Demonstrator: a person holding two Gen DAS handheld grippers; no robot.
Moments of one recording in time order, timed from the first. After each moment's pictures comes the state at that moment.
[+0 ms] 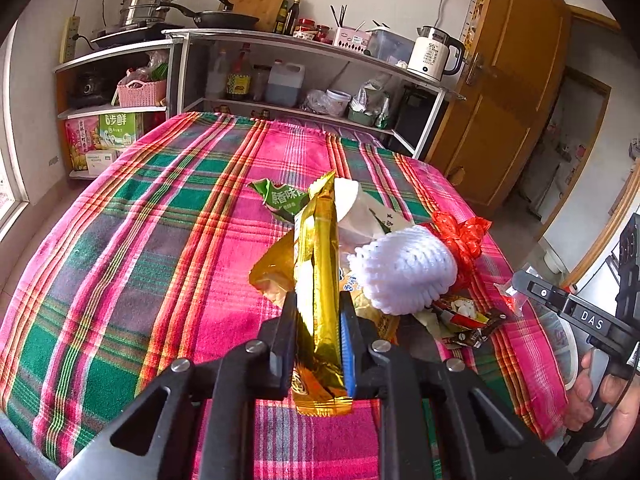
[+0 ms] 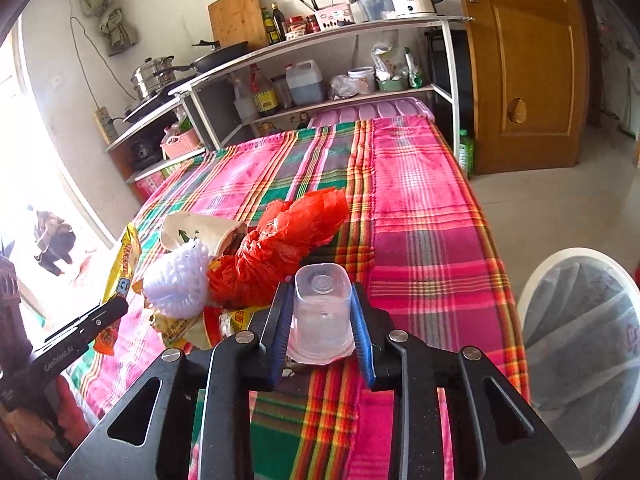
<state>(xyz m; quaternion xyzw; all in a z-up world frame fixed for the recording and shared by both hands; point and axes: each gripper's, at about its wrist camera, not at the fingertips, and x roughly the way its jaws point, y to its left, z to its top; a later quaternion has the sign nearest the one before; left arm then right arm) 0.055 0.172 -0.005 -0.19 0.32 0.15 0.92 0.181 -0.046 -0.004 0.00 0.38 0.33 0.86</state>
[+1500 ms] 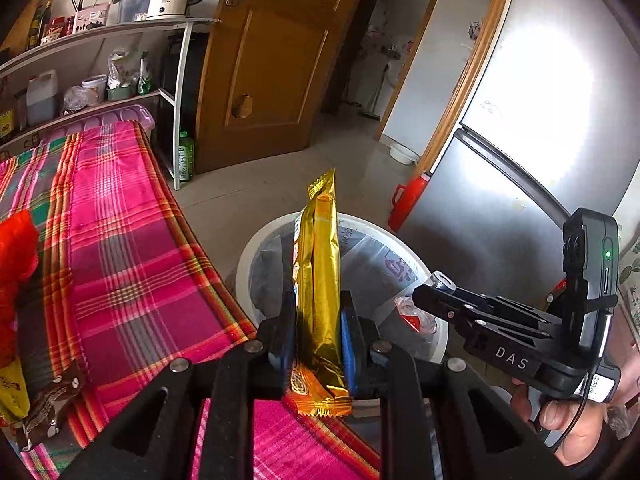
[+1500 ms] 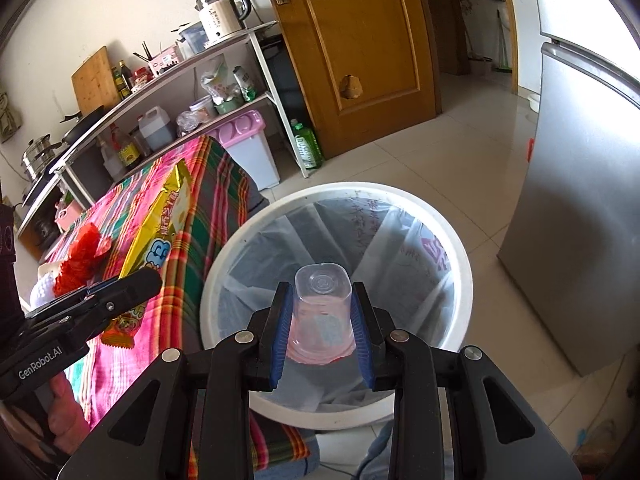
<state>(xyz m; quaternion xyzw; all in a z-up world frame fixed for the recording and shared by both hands) 0.216 -0.094 -0.007 -0.09 0.37 -0.19 0.90 0.189 -0.286 -0.033 0.08 0.40 0.11 0.90</state>
